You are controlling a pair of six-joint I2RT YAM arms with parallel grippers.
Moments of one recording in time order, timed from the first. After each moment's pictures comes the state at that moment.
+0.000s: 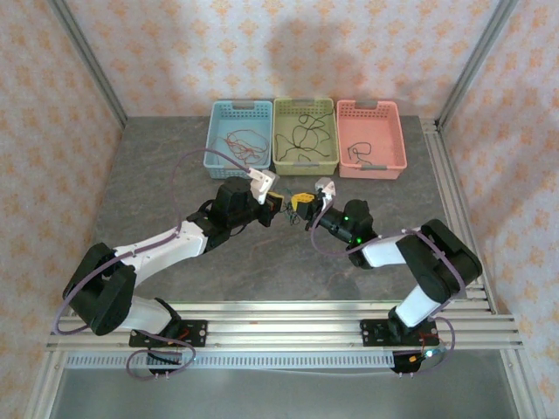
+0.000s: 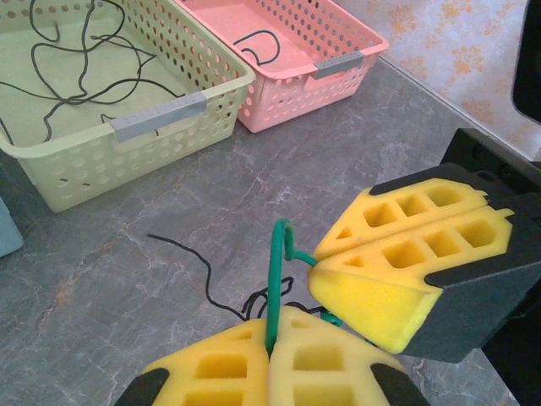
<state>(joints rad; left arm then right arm) -0.60 1.40 0.81 0.14 0.16 -0.17 0.54 1.60 0.46 1.13 -0.42 0.25</state>
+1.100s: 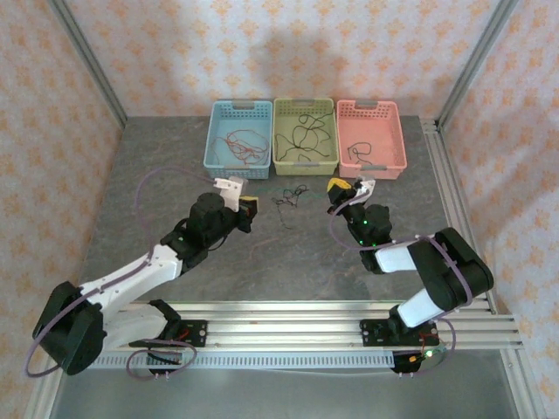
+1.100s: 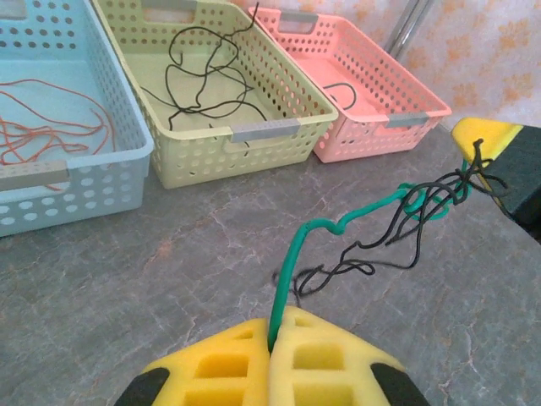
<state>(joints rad) -0.56 1.09 0.60 0.14 -0.01 -0.31 0.40 1.52 0.35 1.22 -0.02 0.41</state>
